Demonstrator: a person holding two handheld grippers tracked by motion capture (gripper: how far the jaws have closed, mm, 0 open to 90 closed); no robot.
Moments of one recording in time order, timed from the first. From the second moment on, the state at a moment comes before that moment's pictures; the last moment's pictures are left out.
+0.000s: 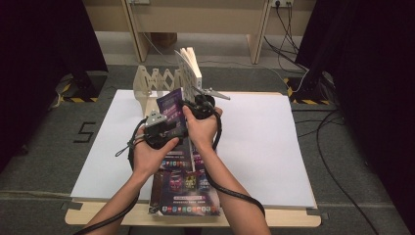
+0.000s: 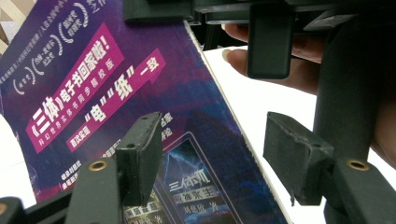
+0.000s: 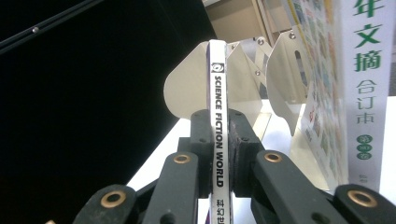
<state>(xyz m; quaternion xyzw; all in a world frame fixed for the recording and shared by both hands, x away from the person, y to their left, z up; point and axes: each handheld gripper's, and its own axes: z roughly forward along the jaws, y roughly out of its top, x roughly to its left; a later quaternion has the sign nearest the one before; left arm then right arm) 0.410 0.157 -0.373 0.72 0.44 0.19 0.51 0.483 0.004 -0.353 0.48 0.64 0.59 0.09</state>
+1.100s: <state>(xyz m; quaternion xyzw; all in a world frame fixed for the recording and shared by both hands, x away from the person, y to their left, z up) 0.426 0.145 -0.380 0.71 0.48 0.19 0.48 0.478 0.011 -0.352 0.47 0.65 0.58 0.10</state>
